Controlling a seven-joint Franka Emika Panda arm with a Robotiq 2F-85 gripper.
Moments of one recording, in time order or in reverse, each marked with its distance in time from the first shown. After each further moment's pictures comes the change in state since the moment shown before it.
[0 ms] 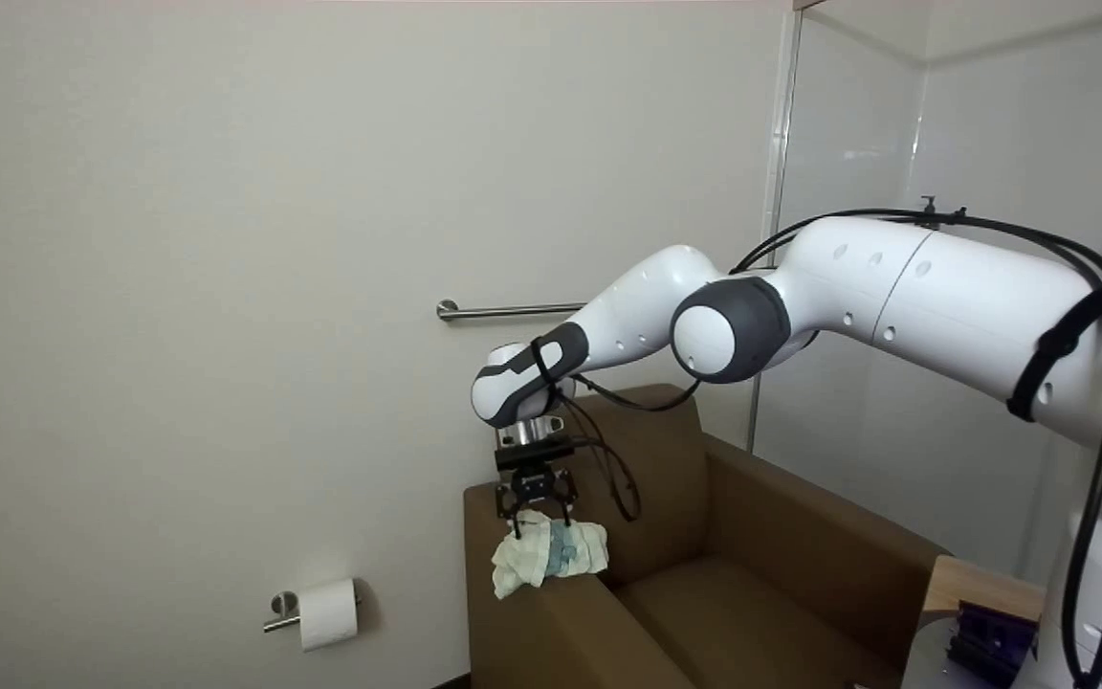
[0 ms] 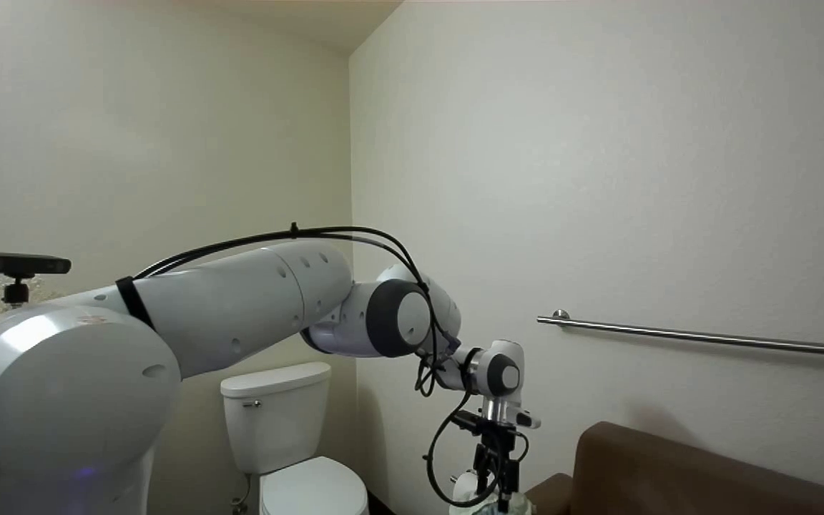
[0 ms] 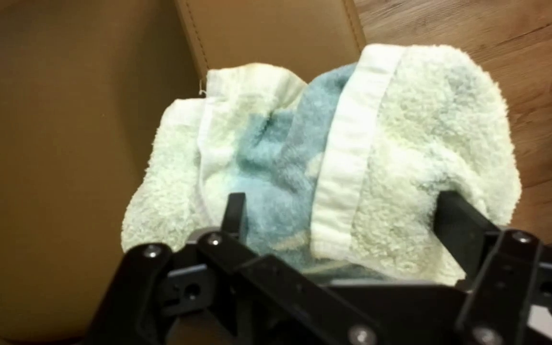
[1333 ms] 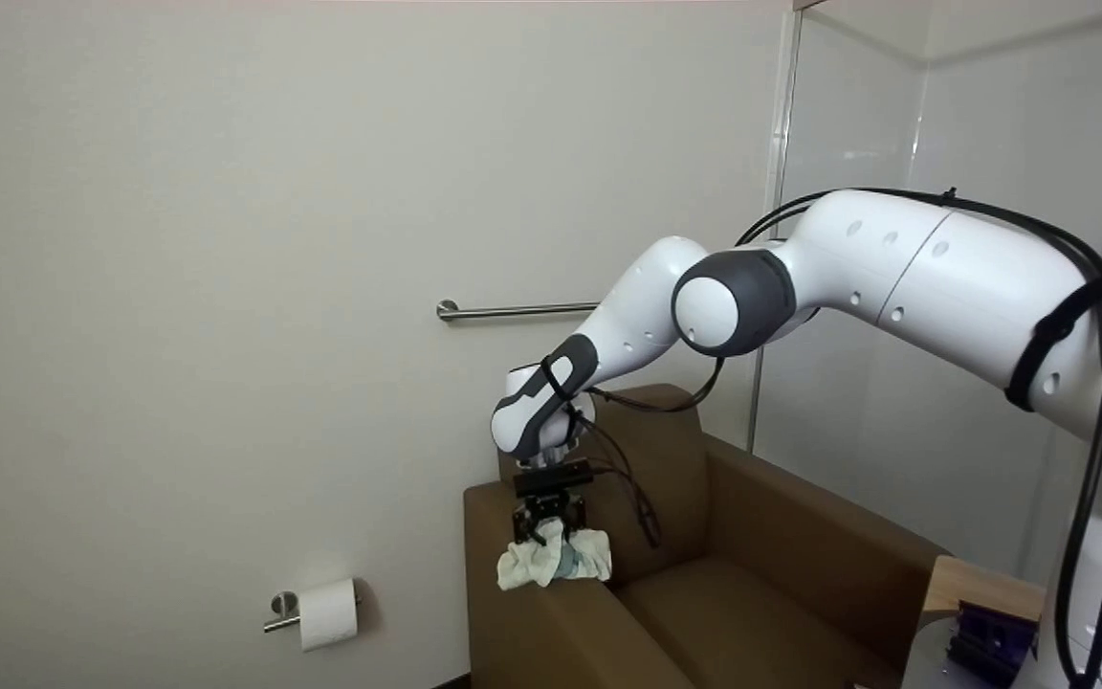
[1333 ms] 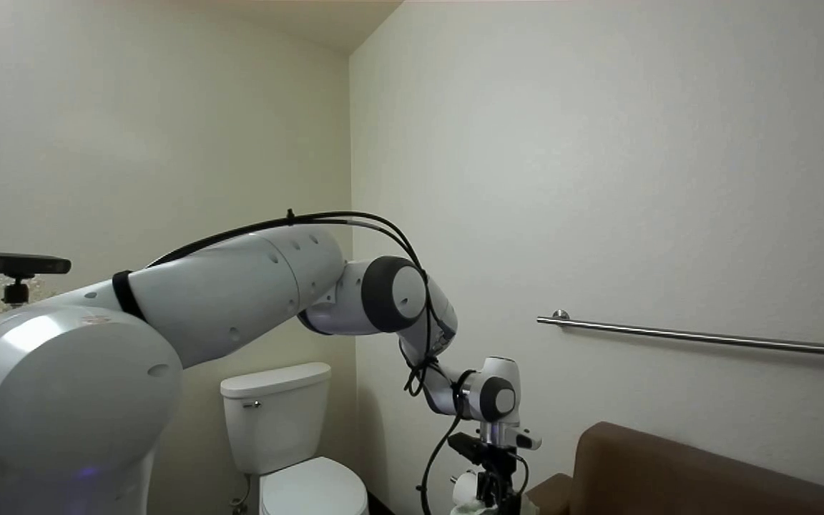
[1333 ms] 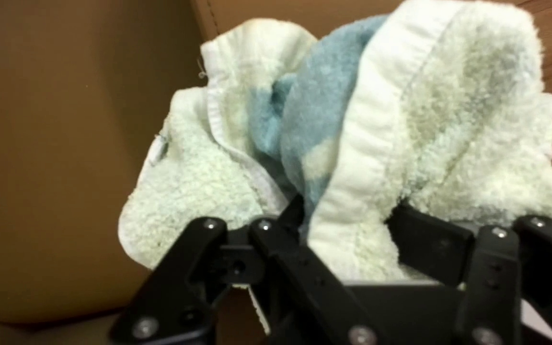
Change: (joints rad) arm 0.023 -0.096 -0.035 -0.301 0.005 0.311 -0.031
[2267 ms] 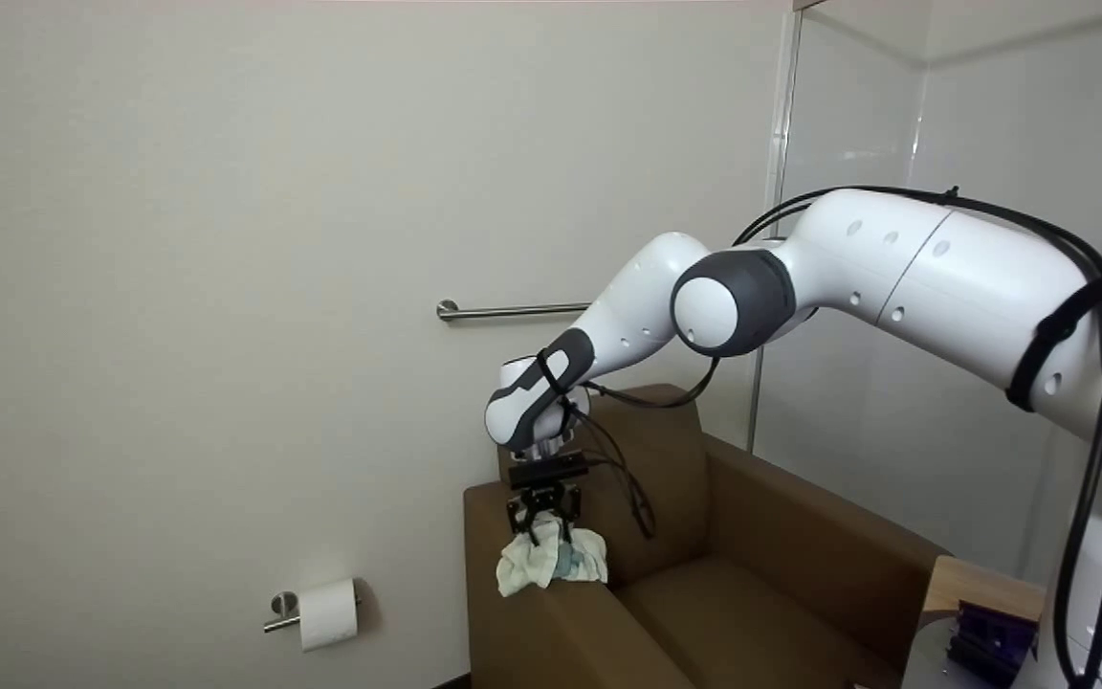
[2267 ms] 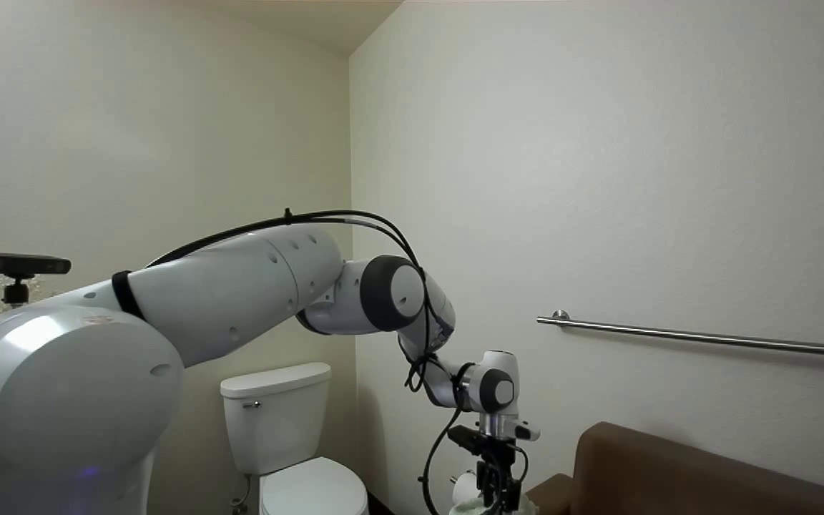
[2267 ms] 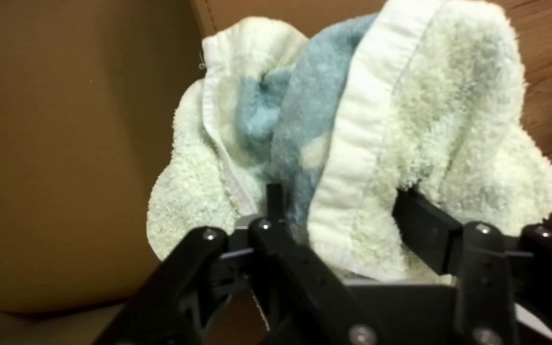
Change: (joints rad) arm 0.012 -0.003 -0.009 0.036 0.000 -0.048 0.000
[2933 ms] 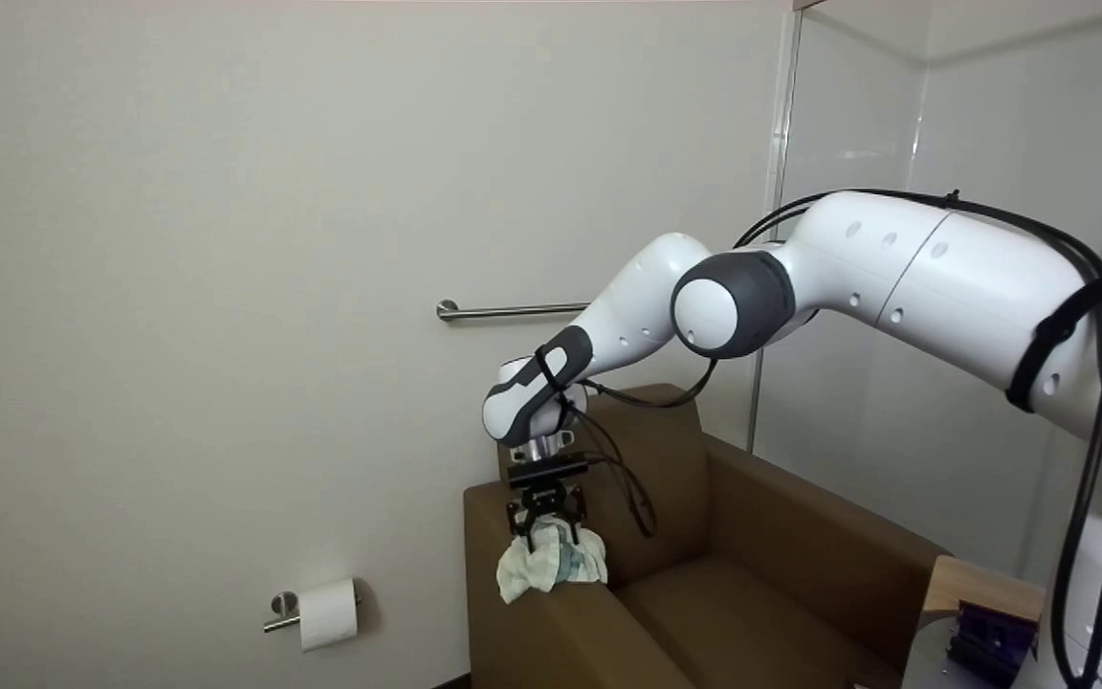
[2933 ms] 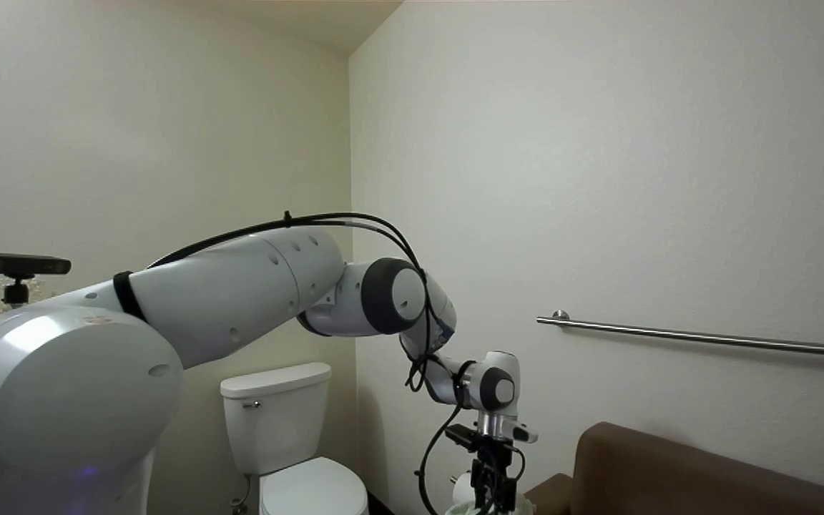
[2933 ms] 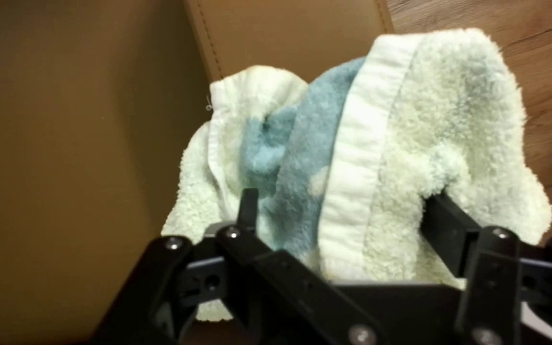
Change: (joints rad) arm -0.009 0.009 0.014 0.028 0.019 -0.096 -0.003
